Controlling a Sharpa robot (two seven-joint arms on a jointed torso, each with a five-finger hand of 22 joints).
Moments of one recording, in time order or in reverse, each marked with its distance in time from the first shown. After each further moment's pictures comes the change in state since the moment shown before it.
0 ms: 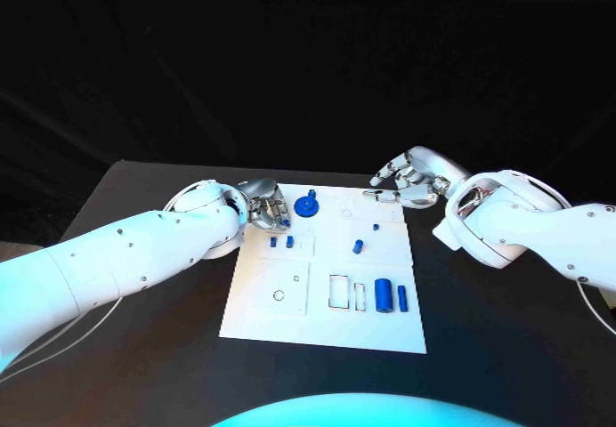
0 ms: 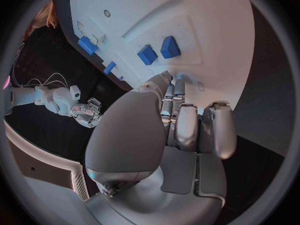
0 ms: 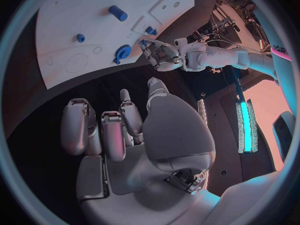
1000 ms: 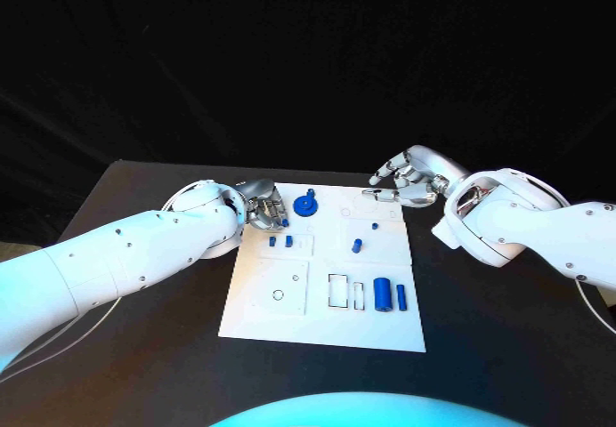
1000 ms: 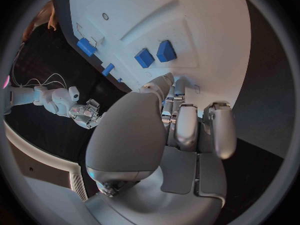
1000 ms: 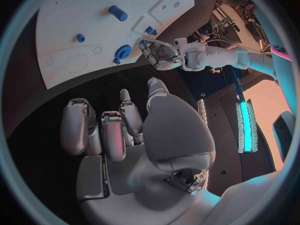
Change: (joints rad) left arm -0.001 0.002 -0.001 -0.010 0.001 0.016 -0.005; left_hand -0.025 -0.025 0.025 -0.013 0.001 -0.066 0.023 -0.058 -0.035 0.014 0.014 -0.035 0.006 0.000 0.000 0.000 -0.005 0.000 0.000 0.000 0.000 0.000; right arm 0.000 -0.002 0.000 0.001 0.000 0.000 0.000; right_hand 0.000 0.000 0.000 0.000 0.000 0.000 0.000 0.000 0.000 0.000 0.000 0.000 0.000 0.000 0.000 0.000 0.000 0.000 0.000 0.000 0.000 0.001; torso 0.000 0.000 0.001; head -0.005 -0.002
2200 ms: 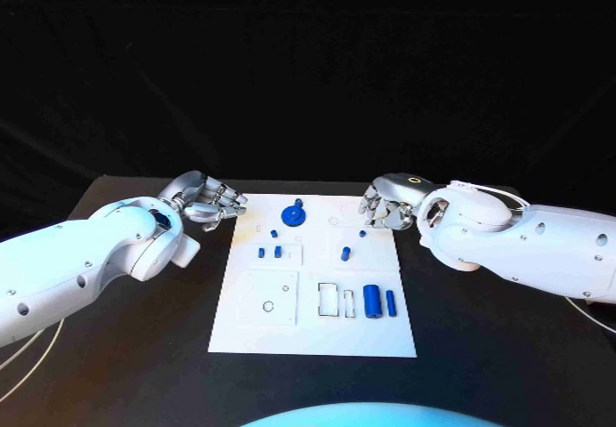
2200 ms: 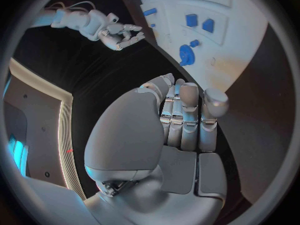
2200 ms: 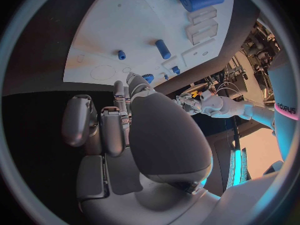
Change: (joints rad) left arm 0.025 -0.286 0.011 0.253 0.684 -0.234 0.161; left_hand -0.033 -0.009 0.048 -0.018 0.000 0.020 0.009 0.016 -0.031 -0.001 0.015 -0.020 0.028 -0.171 0.018 -0.288 -0.430 0.056 -0.210 0.020 -0.297 -0.161; right arm -0.052 0.087 -0.004 -0.129 -0.446 0.182 -0.093; right_hand 0.333 -0.033 0.210 -0.008 -0.120 0.106 0.005 -0.070 -0.053 -0.210 0.015 -1.141 -1.080 0.002 0.009 -0.110 -0.022 0.032 -0.014 0.007 -0.083 0.000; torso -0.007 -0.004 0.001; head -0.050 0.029
